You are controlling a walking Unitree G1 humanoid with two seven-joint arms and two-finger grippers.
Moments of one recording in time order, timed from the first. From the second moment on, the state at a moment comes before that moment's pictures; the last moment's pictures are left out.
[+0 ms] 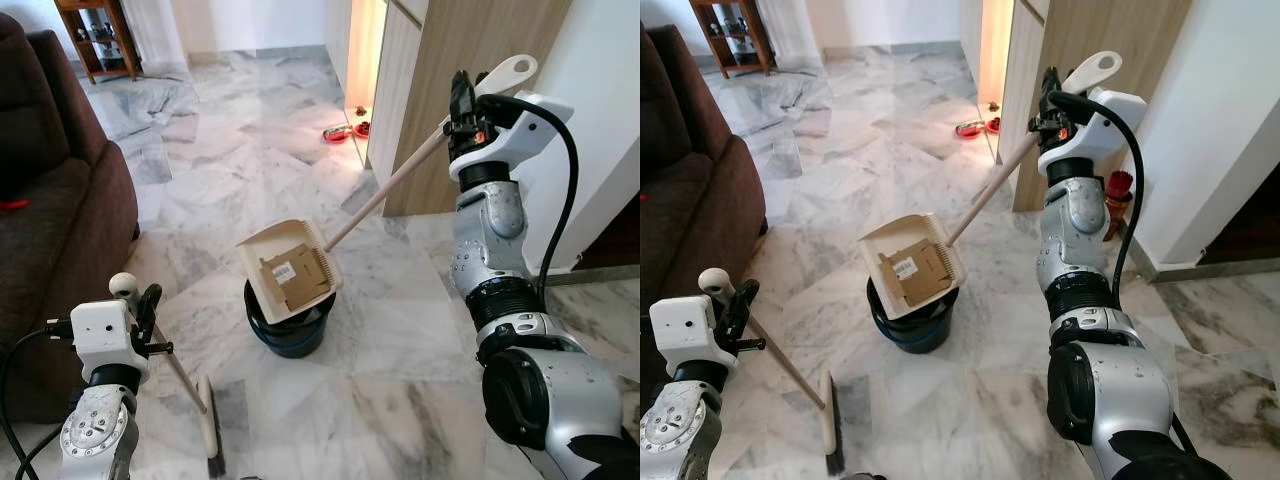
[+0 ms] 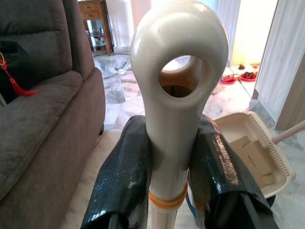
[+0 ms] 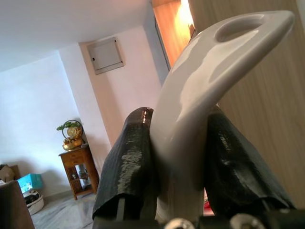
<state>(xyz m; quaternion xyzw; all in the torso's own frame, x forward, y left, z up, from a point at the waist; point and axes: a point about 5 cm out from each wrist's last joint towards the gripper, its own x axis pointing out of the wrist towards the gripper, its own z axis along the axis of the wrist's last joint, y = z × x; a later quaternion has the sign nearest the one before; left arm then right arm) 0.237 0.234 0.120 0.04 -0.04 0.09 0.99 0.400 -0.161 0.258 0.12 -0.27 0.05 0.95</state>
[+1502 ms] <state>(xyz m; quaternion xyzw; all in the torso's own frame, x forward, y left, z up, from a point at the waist) 0.239 0.234 0.120 0.04 -0.05 0.09 0.99 0.399 -0.148 0.261 0.11 -0.27 0.08 0.95</state>
